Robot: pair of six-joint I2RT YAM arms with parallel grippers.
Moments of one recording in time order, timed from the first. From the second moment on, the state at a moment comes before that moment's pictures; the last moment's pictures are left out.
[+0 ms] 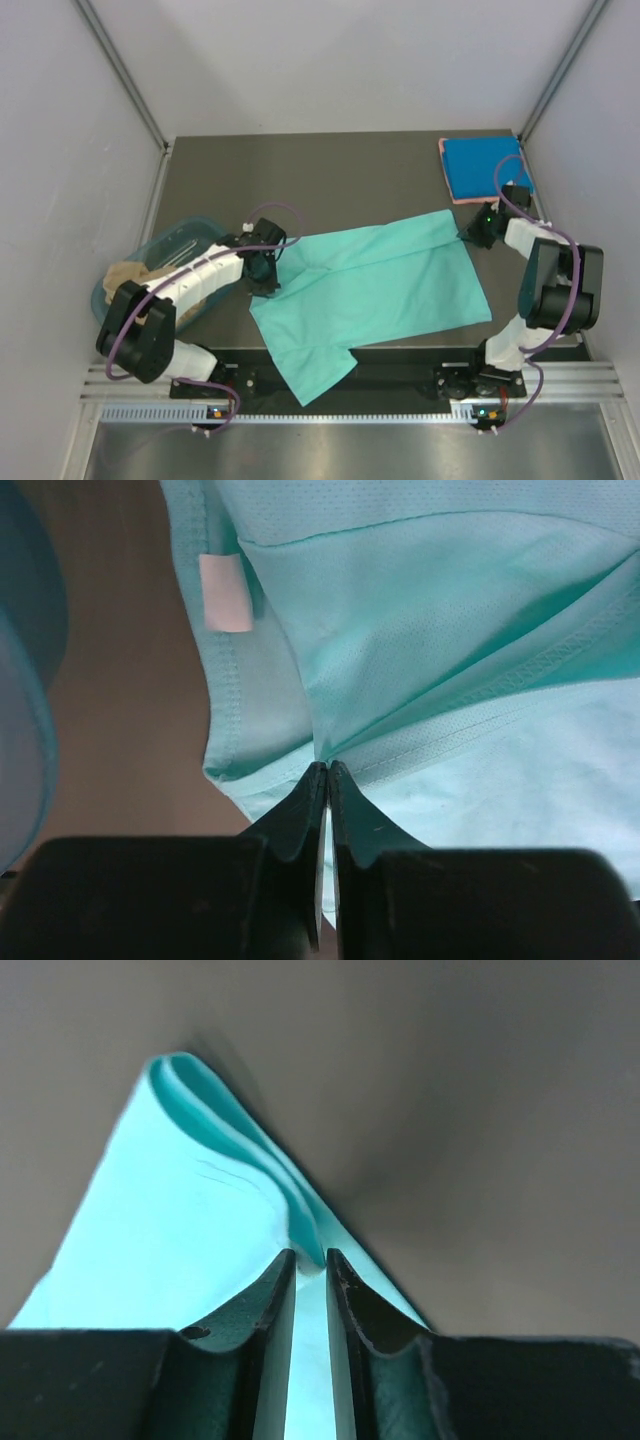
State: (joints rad) left arm -0.51 1.40 0.83 -0.74 -0.10 -0.63; right arm -0.20 1.64 0.90 -0.19 -0.25 0.52
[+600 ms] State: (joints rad) left arm -0.51 1.49 1.10 -0.74 -0.13 -0.53; right arm -0.15 1.58 0.94 -0.28 -0.20 0.58
